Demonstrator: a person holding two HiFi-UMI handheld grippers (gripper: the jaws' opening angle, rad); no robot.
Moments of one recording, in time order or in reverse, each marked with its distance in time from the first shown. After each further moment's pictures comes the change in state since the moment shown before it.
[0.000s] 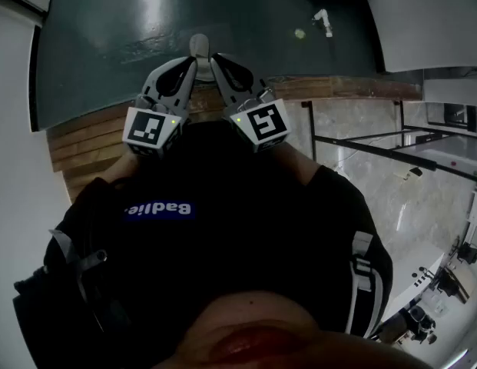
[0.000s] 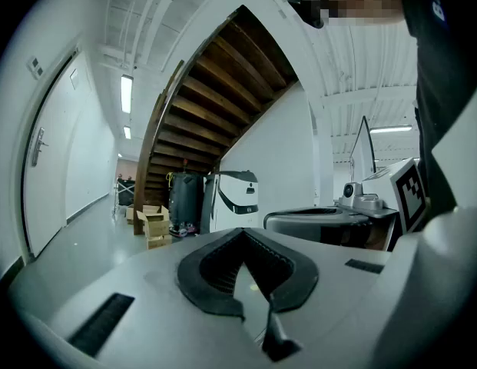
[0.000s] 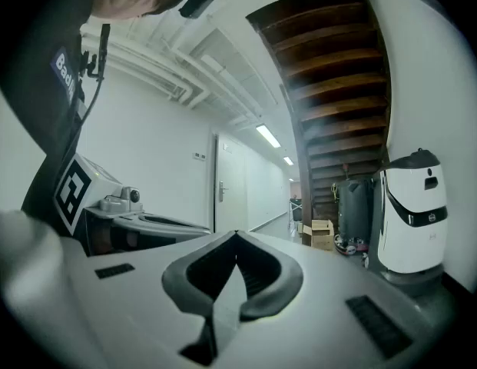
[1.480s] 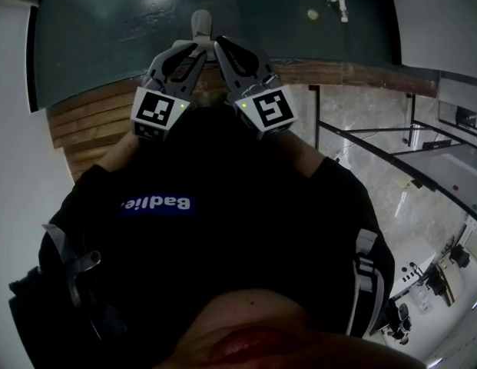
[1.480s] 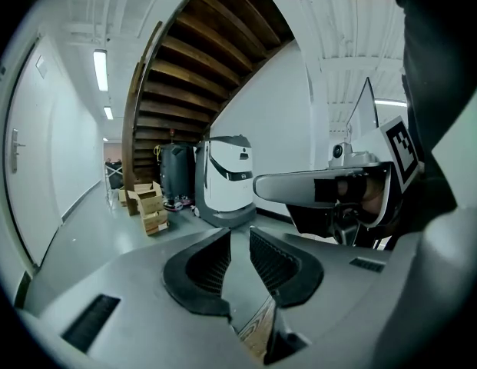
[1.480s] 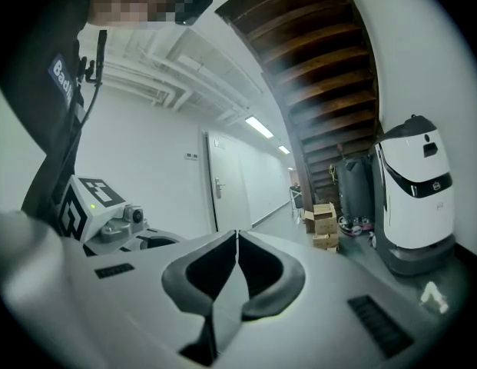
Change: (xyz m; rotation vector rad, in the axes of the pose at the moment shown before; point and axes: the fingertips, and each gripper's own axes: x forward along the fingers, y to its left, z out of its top) left arm 0.079 0.007 -0.076 0.082 0.262 -0.049; right arm 0.028 -0.071 -0.042 0.128 0.014 0.044
